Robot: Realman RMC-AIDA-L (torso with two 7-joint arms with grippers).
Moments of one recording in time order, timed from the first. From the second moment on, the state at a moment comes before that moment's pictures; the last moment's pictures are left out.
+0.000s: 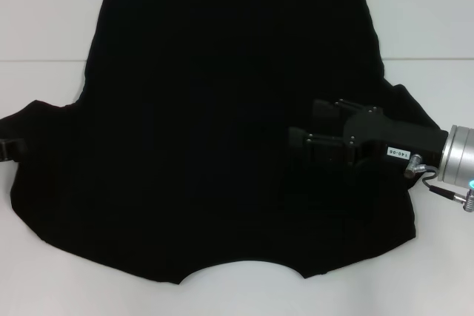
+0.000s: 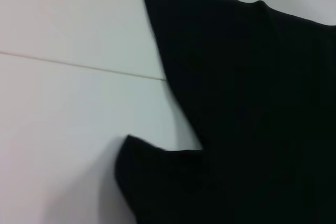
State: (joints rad) left arm -0.52 -2.06 0.34 0.89 2.43 1.23 -2.01; right arm 0.62 2.09 -0.78 -0.48 -1.74 -1.35 1.31
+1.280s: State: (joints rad) left arm -0.59 -2.13 0.46 0.82 2.31 1.31 -1.73; right arm 0.61 2.09 -0.78 -0.48 -1.74 -1.35 1.31
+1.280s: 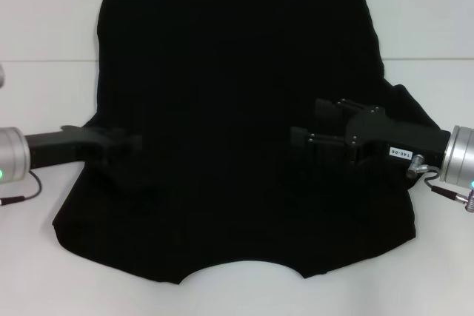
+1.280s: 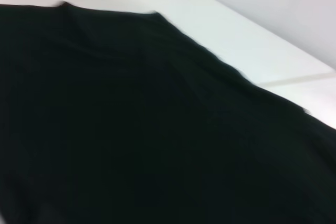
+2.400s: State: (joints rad) left arm -0.64 -2.11 0.46 0.70 2.45 0.95 -2.11; right arm 0.61 2.09 -0.77 -0.48 -1.74 -1.35 1.31
